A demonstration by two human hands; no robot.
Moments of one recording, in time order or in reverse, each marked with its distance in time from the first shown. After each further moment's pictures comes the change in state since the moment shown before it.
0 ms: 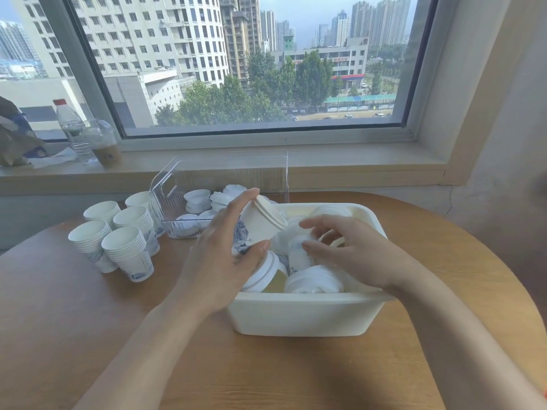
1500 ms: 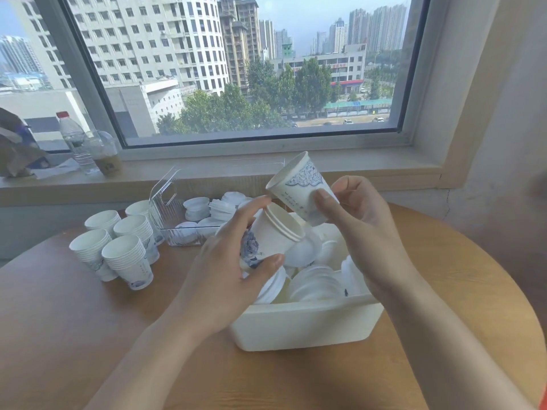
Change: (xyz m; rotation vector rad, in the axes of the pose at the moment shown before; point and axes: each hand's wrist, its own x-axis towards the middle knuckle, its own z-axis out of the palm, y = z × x) left_hand -0.010 0.031 -0.005 -0.026 -0.044 0.092; right_hand -0.007 -0.032 0.001 0.631 0.431 -0.170
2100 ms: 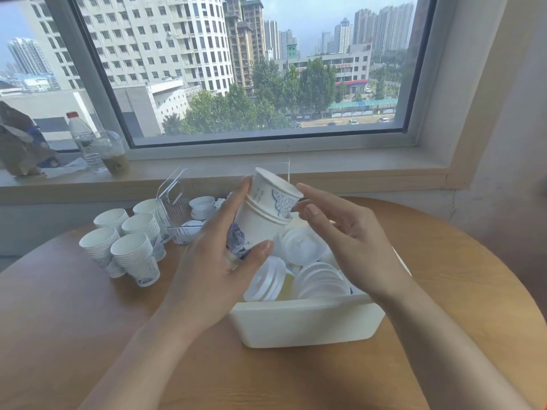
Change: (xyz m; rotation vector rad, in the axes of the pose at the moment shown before) left_hand -0.005 -0.009 -0.012 -0.008 0.143 0.042; right_hand -0.009 0.002 0.009 -0.220 -0.190 -0.070
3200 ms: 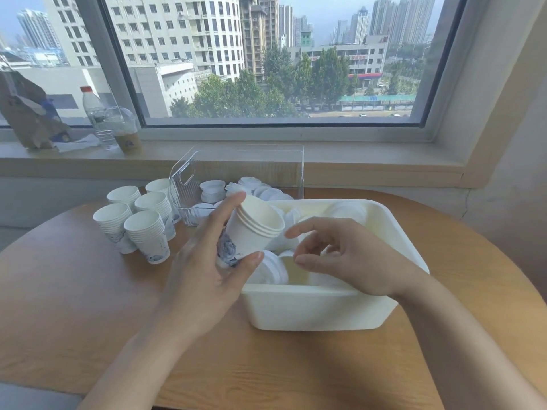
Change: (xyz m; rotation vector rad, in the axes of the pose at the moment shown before) left_hand -0.041 -0.025 -0.009 0.046 0.082 -0.064; right_hand -0.003 0.012 0.003 -0.248 -0.474 0.114
